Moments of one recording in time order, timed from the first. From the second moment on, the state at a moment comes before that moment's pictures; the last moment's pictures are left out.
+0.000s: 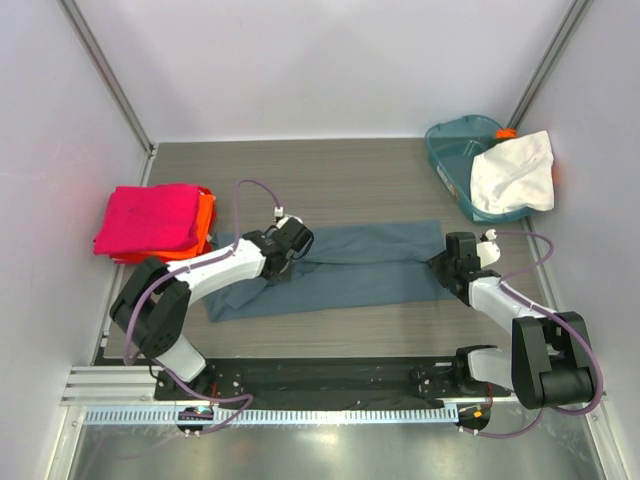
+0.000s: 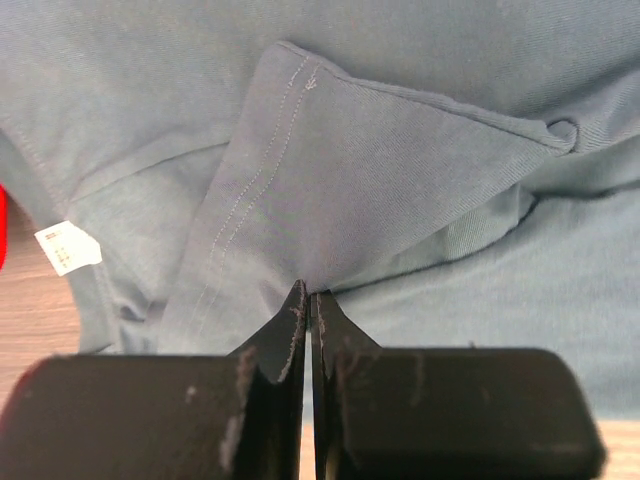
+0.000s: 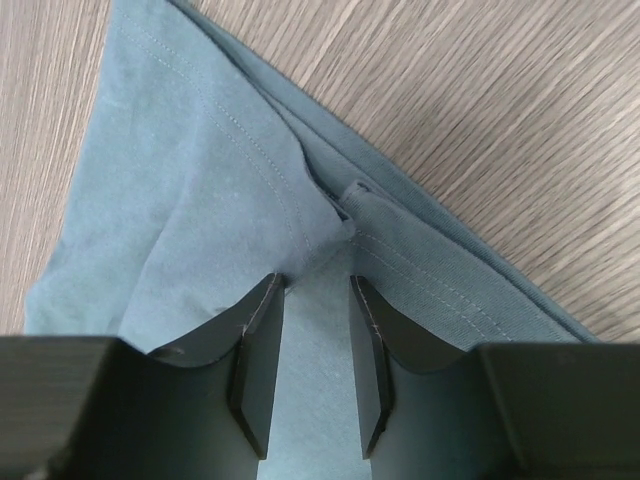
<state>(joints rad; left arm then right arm) -0.73 1.60 1.00 -0.62 -0.43 -0.39 0.10 1.22 0.43 -0.04 0.23 1.05</state>
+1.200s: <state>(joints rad) -0.74 1.63 1.04 -0.74 -0.38 -0.36 0.09 1.33 0.55 -0.01 0.31 0.99</state>
